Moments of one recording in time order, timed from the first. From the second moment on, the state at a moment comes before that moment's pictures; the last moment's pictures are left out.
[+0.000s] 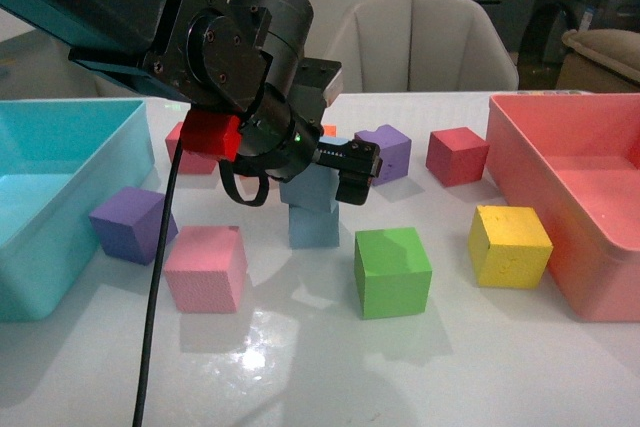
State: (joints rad) left arm -0.39 2.29 1.59 -0.09 0.00 0.03; right arm 0.00 0.00 0.01 0.00 0.00 0.00
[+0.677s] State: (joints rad) left arm -0.37 2.09 1.47 0.21 0.03 -0.06; right arm 0.00 0.00 0.01 0.00 0.00 0.00
